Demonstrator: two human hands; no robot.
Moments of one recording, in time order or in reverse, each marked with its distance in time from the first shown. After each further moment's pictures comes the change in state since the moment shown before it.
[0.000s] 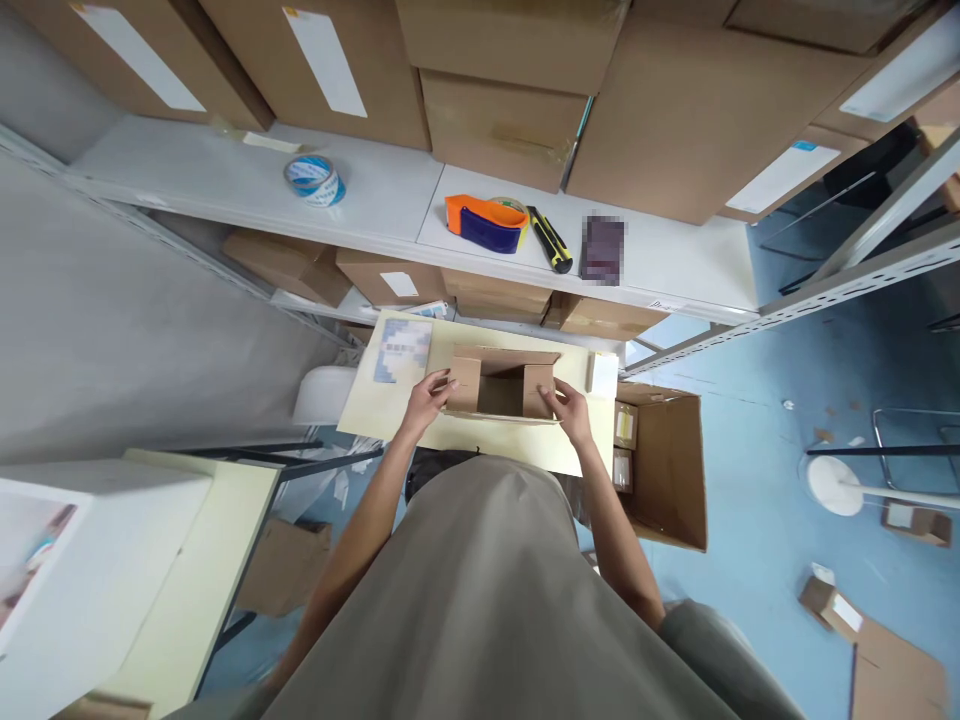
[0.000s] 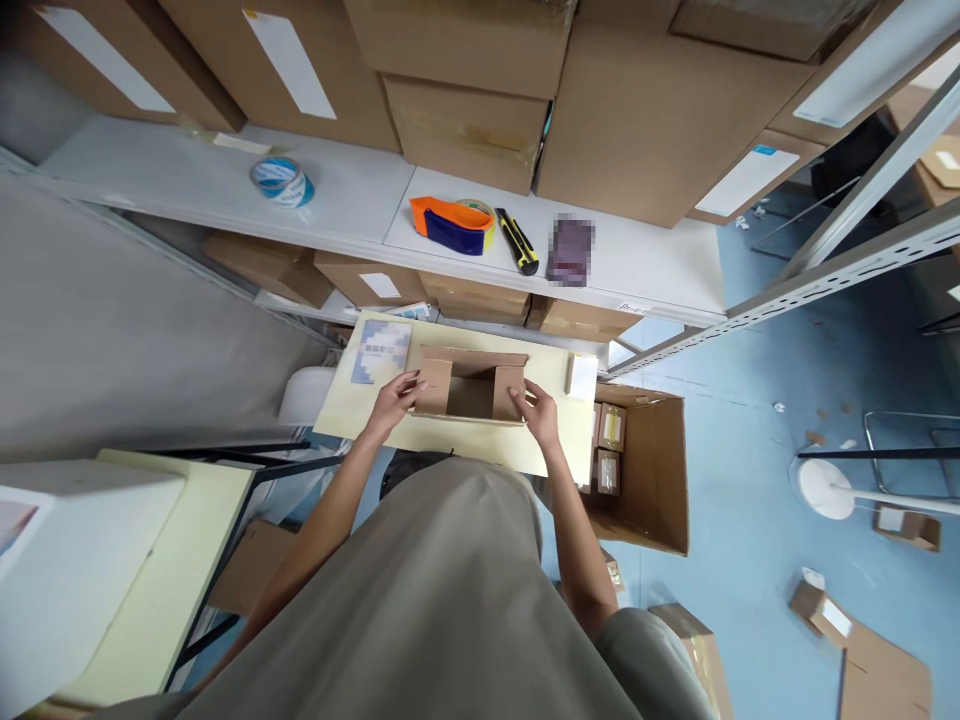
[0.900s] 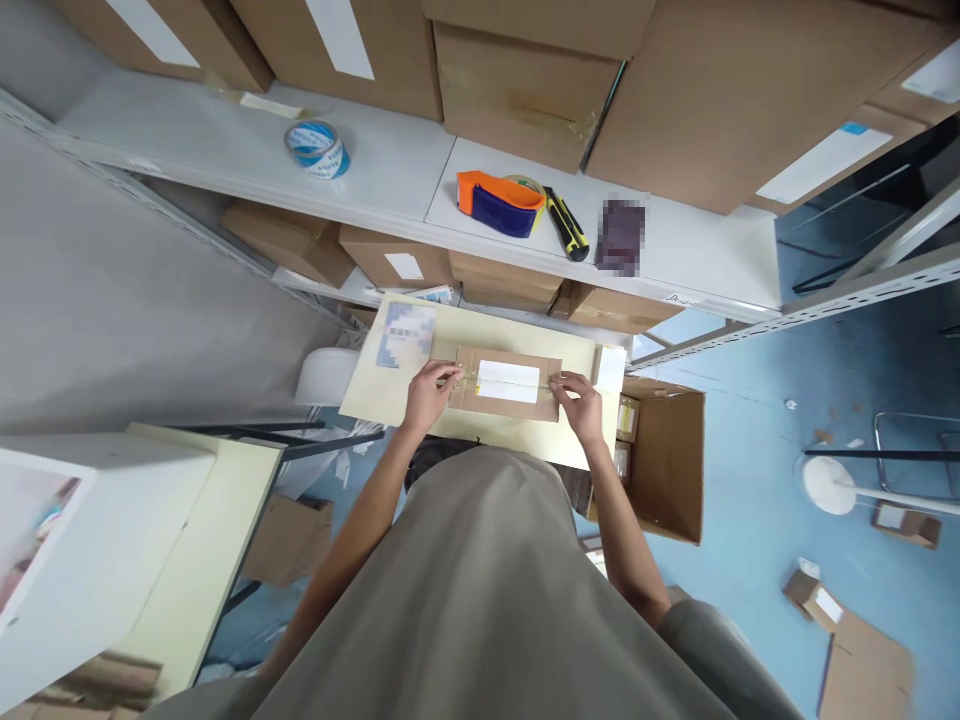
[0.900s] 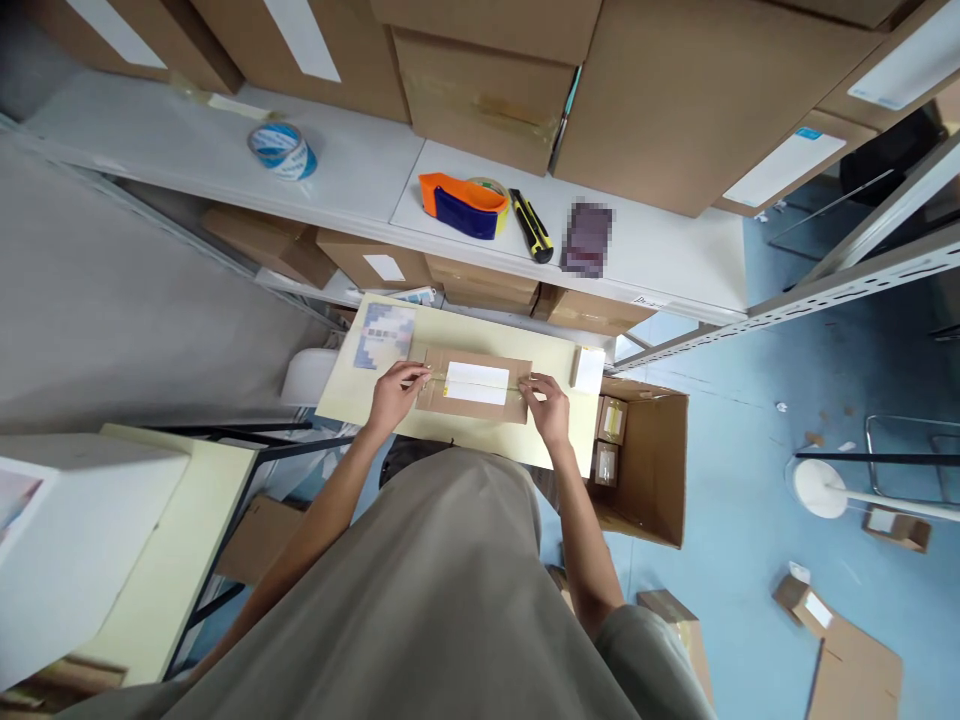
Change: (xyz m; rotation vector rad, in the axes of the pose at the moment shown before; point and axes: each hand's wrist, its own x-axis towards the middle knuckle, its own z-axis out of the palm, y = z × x) left_hand -0.011 0.006 -0.002 0.413 0.059 0.380; right_hand -0.004 -0.001 -0.009 -0.346 0.061 -0.251
